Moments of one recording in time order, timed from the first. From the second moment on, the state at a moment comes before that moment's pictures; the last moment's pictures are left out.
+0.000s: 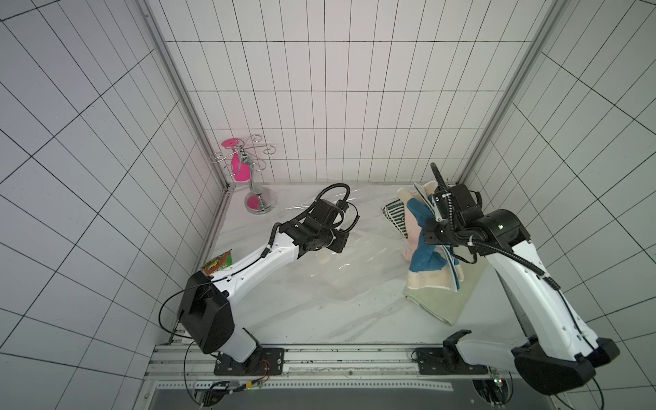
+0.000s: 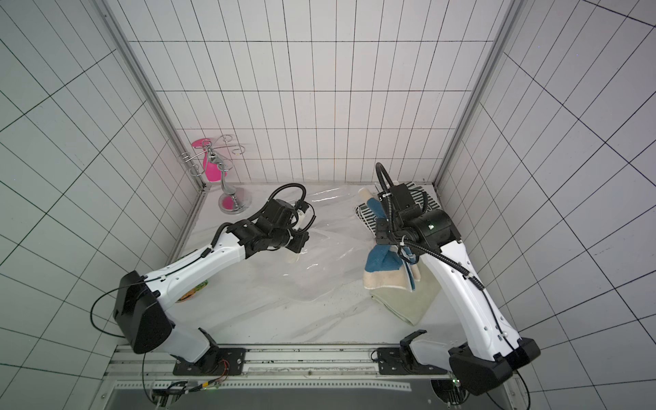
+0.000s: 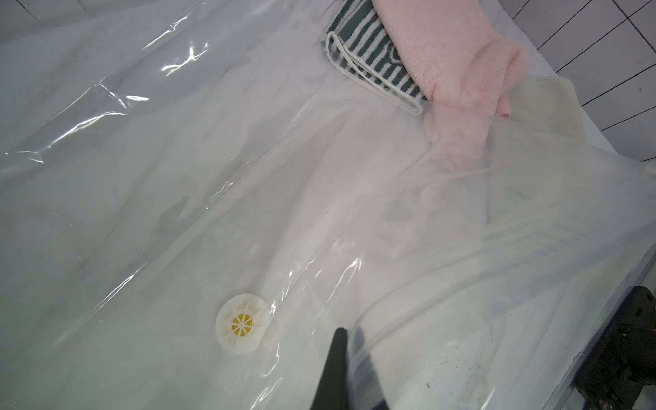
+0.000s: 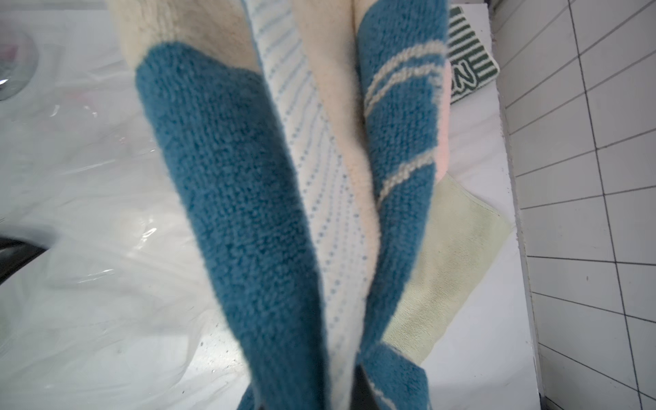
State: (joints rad) left arm -0.69 1.56 1.33 -0.59 0.11 -0.20; right arm 0.51 1.25 1.66 -1.35 0.25 0.38
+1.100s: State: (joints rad) left arm -0.69 1.61 1.49 -0.49 0.10 -0.23; right arm 0.84 1.31 1.17 -1.08 -0.02 0.51
